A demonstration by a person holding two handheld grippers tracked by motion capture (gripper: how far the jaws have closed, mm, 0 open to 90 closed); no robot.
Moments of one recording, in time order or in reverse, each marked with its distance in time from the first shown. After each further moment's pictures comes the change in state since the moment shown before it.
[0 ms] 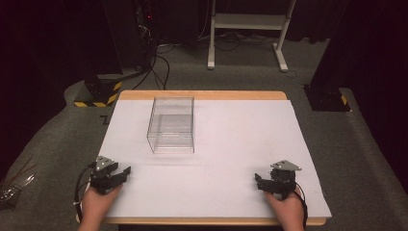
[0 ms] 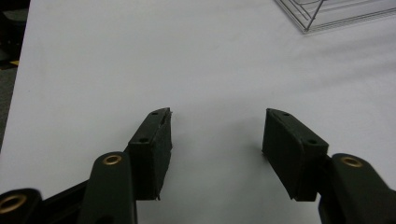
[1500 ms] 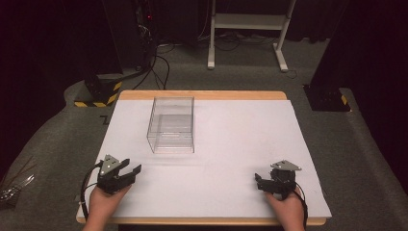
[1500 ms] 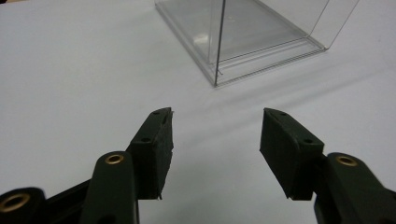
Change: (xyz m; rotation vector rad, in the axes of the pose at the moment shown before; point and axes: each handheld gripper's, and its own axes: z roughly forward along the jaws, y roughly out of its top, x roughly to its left) left arm -0.040 0.021 -0.021 -0.132 -0.123 0.080; right arm 0.000 0.000 0.000 -0.001 -0.001 -0.001
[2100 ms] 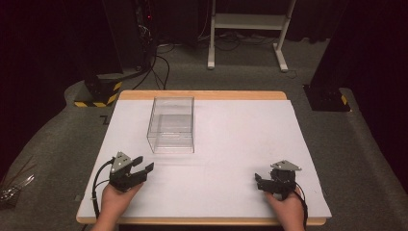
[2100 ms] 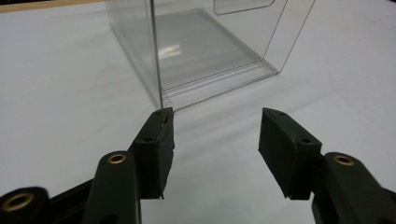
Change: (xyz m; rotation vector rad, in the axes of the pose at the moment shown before) left arm -0.027 0.017 0.013 -0.041 -0.105 -0.020; right arm 0.000 0.000 0.000 -0.001 -0.001 -0.001
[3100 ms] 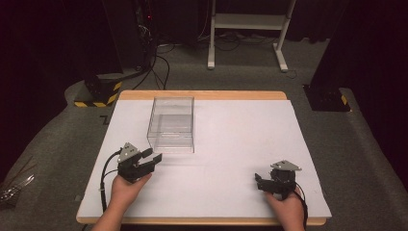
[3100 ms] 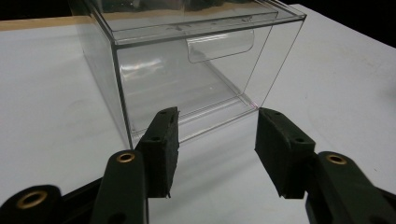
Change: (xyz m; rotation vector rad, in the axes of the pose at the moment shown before) left arm -0.003 0.024 0.023 -0.047 -0.044 -0.008; right arm 0.000 0.000 0.000 0.000 0.000 -0.001
